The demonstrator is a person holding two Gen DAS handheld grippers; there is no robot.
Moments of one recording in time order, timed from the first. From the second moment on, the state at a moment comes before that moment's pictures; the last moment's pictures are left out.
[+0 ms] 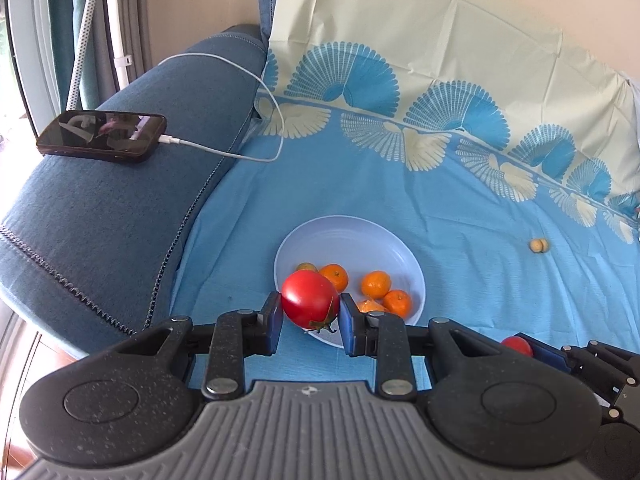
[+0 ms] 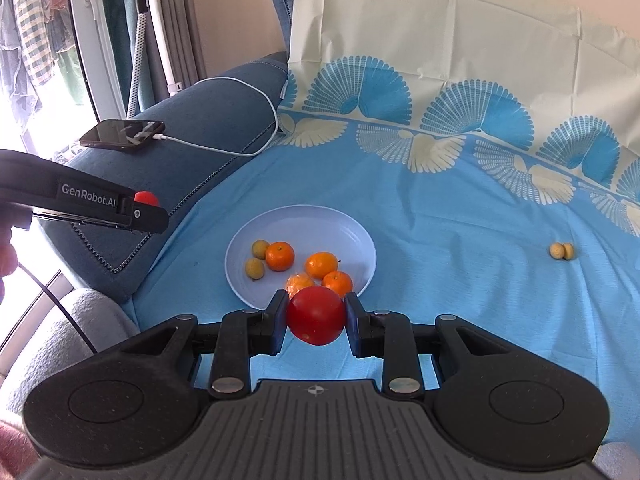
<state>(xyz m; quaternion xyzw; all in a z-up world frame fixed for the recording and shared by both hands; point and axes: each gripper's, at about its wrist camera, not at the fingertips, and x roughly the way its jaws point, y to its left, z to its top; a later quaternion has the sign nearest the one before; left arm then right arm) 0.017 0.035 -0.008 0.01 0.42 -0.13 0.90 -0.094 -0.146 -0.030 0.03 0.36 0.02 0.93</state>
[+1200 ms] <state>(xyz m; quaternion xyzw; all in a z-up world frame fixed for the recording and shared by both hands) 0.149 0.003 -0.089 0.01 0.45 -0.09 0.89 0.066 -0.159 -0.113 0.03 0.39 0.03 0.92</state>
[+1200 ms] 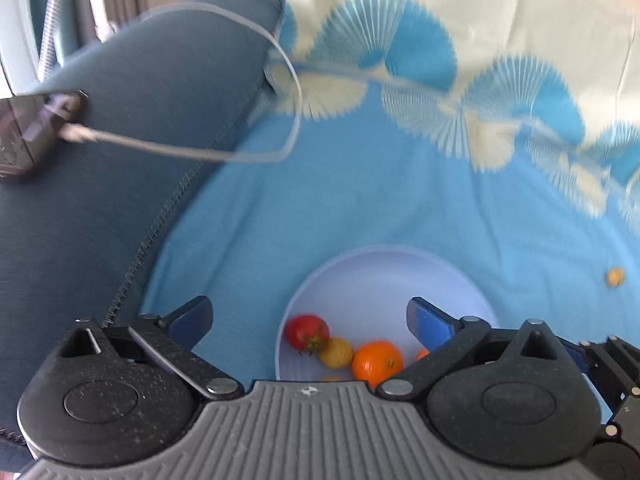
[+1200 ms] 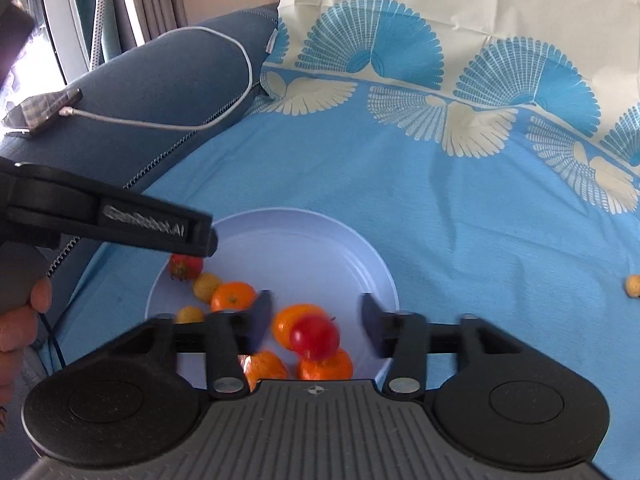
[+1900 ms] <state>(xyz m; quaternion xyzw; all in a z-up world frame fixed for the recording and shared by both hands) -0.003 0.037 -0.019 0.06 0.41 -0.08 0.91 -0.091 -0.150 -0.024 0.00 0.34 -0.03 0.94</state>
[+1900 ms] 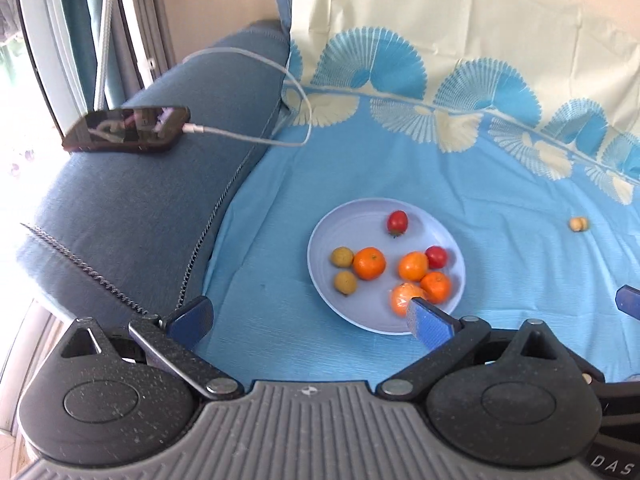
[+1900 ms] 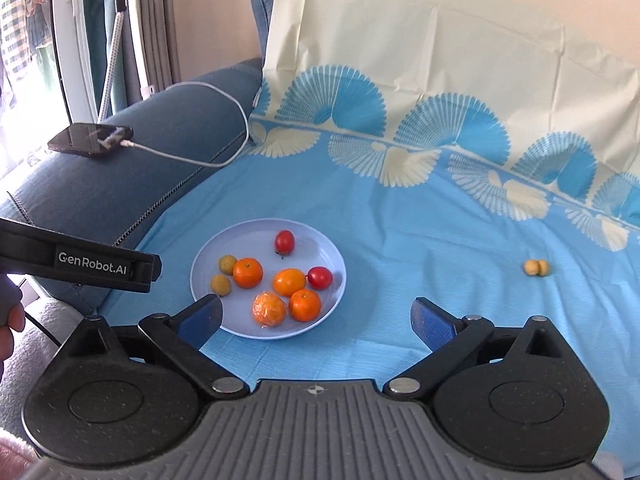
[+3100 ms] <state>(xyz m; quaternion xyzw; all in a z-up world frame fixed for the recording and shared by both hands) -0.092 0.024 0.032 0.07 0.34 -0.09 0.93 -0.189 -0.152 0.009 0.01 0.26 -0.05 0.96</state>
